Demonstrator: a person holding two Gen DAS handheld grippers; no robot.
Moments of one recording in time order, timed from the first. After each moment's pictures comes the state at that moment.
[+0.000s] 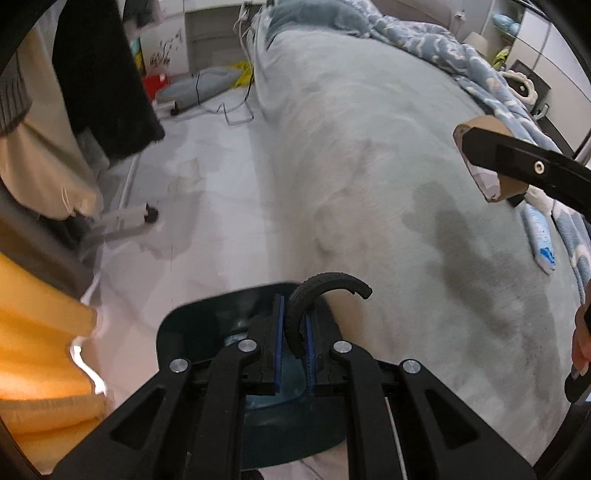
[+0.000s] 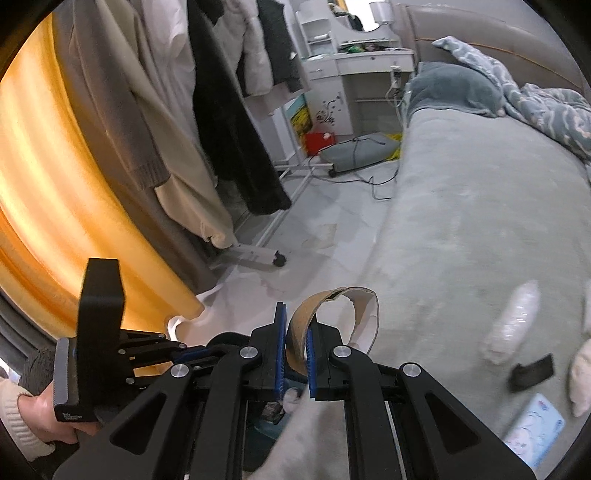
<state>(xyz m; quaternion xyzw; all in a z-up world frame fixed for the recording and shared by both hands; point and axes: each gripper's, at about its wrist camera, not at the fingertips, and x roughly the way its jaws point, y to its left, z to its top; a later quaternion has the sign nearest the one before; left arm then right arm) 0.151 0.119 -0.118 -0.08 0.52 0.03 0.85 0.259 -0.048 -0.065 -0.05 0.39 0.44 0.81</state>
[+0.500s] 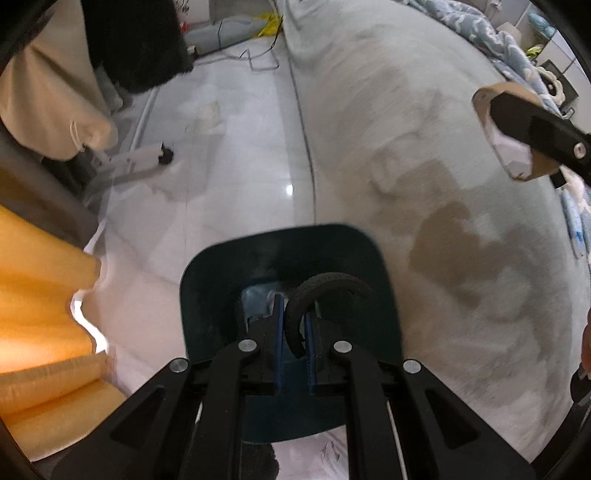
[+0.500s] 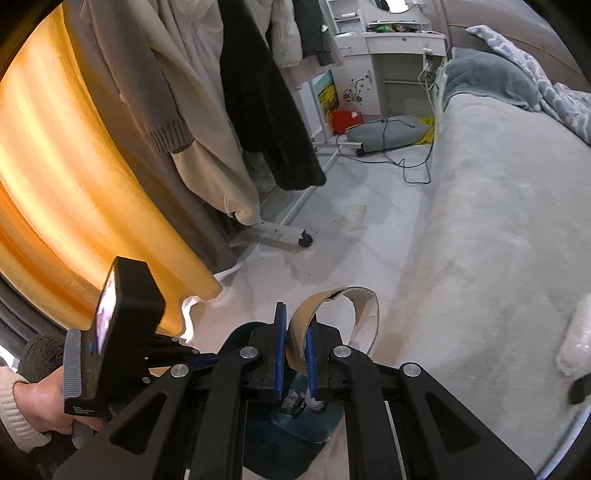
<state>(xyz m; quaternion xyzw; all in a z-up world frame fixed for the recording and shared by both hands) 0.134 0.165 -0.160 -0.11 0.60 0.04 0.79 0.245 0.012 -0.088 -0.07 0.42 0.47 0.77</state>
